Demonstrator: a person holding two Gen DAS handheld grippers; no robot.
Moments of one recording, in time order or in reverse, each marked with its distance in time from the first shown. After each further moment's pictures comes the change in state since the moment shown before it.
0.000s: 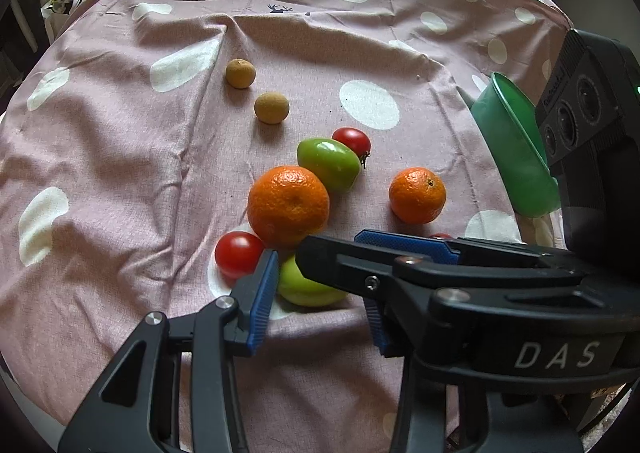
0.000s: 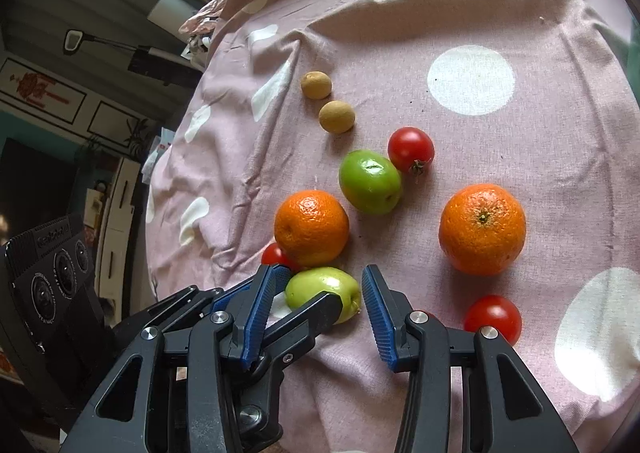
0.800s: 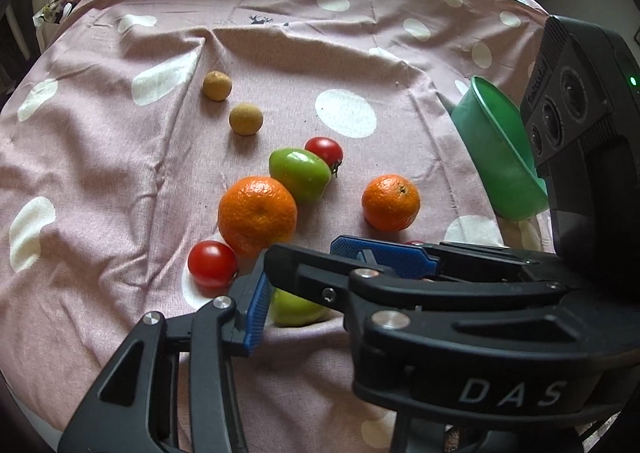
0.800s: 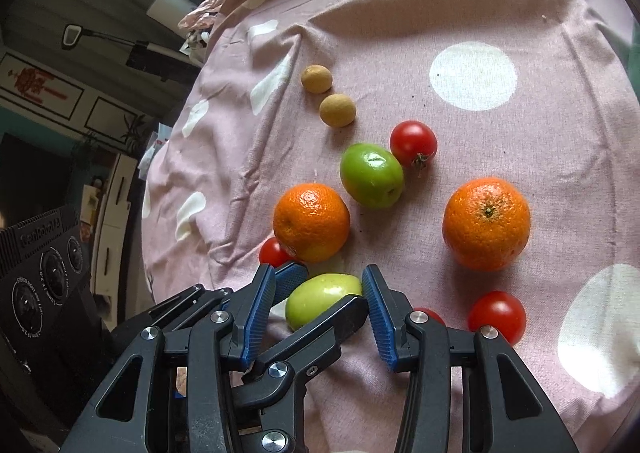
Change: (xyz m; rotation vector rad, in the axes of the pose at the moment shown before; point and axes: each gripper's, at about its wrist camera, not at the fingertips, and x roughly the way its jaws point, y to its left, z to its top) left arm -0.007 -0.014 0.000 0.023 -0.056 -0.042; right arm -0.001 0.002 -0.001 -0.021 -0.015 -0.027
